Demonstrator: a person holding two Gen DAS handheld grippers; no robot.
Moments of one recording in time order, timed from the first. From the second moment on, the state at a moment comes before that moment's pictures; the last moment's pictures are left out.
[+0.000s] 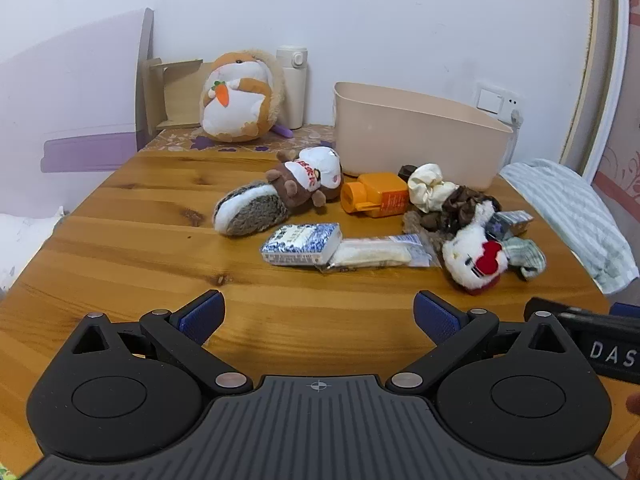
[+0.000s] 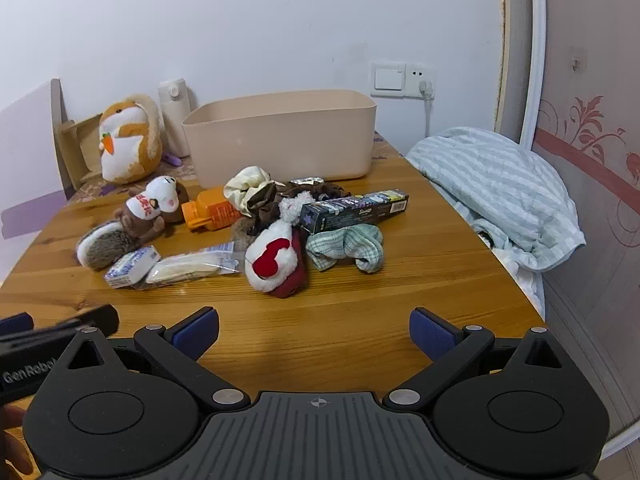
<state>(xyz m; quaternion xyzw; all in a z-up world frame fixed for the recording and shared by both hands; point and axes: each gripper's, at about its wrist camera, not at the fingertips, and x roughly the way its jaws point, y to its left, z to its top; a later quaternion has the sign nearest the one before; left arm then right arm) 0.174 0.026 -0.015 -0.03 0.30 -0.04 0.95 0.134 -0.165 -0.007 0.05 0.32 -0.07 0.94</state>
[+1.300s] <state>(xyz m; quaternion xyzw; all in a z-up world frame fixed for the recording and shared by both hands) 0.286 0.047 -0.051 -0.03 0.33 -0.03 0.94 0.234 -0.171 -0.050 0.07 0.35 -0.01 0.93</state>
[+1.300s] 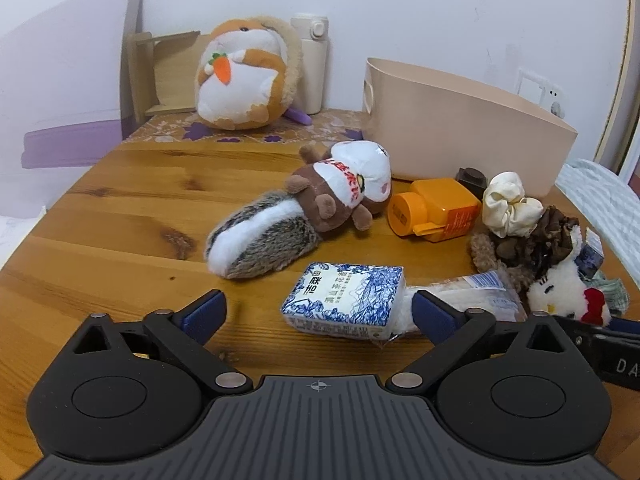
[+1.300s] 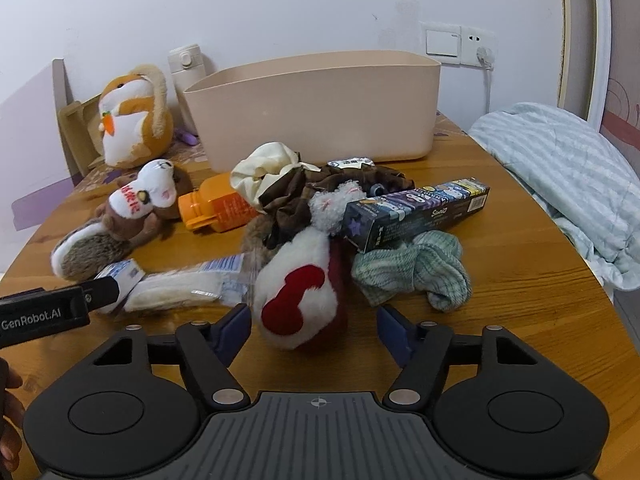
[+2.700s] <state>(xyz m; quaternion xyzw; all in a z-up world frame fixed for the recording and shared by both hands) 0.272 0.049 -0.033 -0.06 0.32 -0.05 0.94 0.220 -0.170 -0.033 0.08 0.33 0.02 0.94</state>
